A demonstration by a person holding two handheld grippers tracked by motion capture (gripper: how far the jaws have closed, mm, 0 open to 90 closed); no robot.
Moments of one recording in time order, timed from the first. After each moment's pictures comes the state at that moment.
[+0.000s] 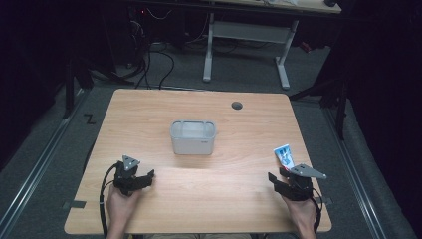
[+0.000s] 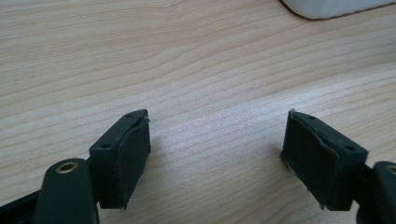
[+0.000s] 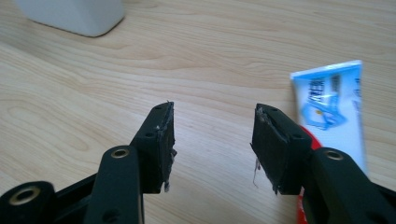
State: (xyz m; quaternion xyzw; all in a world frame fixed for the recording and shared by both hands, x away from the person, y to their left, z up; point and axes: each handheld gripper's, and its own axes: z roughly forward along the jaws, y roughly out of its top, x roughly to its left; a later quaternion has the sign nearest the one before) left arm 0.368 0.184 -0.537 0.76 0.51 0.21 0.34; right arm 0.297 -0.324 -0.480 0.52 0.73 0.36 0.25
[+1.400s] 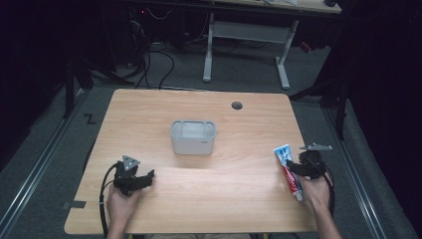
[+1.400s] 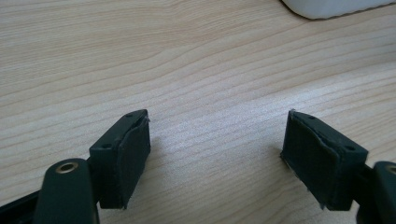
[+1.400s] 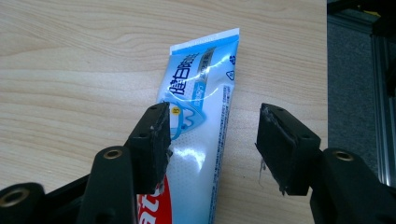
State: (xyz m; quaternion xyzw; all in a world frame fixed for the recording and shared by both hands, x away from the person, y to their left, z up) left arm 0.368 0.184 -0.537 0.76 0.51 0.21 0.34; right arm 0.367 -0.379 -0.482 0.60 0.73 0.23 0.23
